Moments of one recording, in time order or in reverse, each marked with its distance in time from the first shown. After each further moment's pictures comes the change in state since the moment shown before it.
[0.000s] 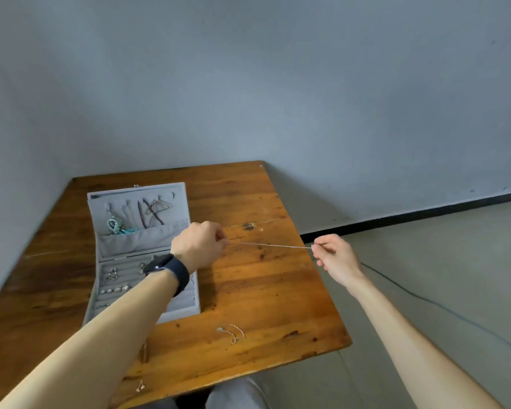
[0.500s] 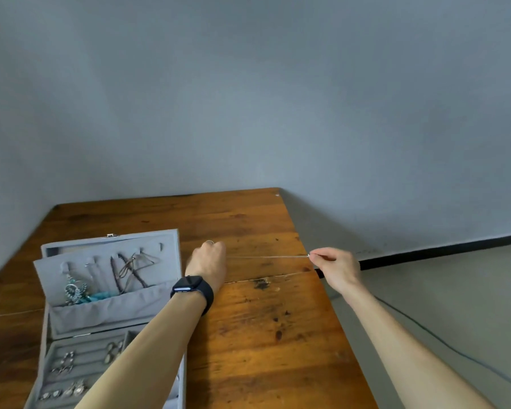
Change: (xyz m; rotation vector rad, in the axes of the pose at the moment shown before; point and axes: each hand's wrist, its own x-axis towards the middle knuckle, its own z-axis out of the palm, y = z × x) left_hand 0.164 -0.029 0.054 0.170 0.088 -0.102; right_hand 0.176 -0.023 0.061 -0.110 0.038 -0.005
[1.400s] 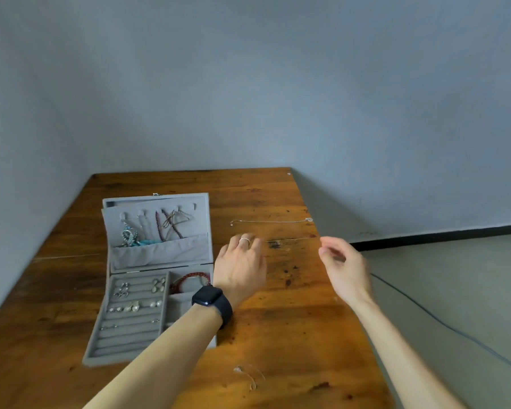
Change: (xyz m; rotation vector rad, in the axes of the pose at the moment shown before) left_hand -0.121 0.020 -0.011 -0.091 0.068 0.193; right_hand -0.124 -0.010 -0.011 0.091 0.069 -0.196
